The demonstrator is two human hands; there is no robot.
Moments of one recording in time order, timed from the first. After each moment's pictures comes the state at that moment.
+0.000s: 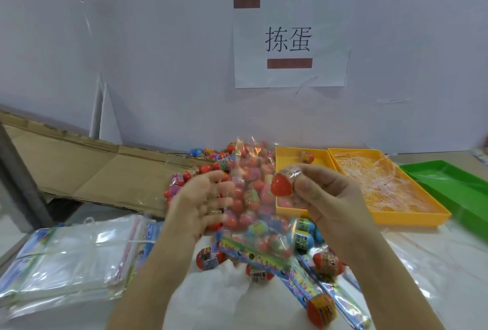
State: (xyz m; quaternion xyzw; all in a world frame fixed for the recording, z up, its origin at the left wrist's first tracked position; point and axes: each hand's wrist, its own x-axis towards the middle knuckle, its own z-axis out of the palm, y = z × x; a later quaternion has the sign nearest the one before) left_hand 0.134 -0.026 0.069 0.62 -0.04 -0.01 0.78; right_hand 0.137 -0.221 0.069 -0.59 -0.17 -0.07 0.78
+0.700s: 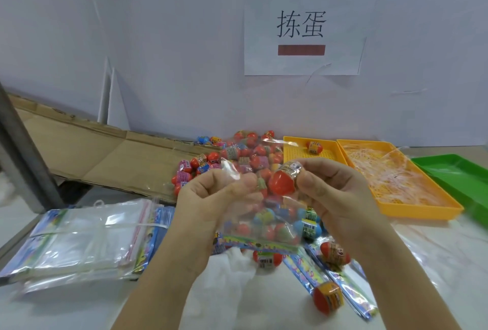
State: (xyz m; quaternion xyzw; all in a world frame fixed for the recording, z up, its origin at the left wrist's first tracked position) left_hand 0.124 -0.027 0.053 0.57 -0.08 0.02 0.82; right_hand 0.128 -0.215 0.074 -0.62 -0.22 -0.03 0.75
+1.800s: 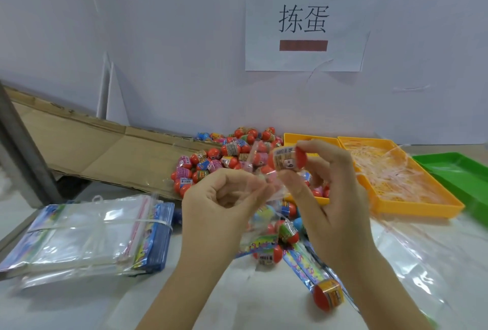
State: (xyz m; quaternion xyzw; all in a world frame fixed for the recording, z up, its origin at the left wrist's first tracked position) left_hand 0.110 -0.049 0.051 0.68 -0.10 0.22 0.69; right_hand 0.120 -0.195 0.058 -0.76 -0.26 -0.40 0.44
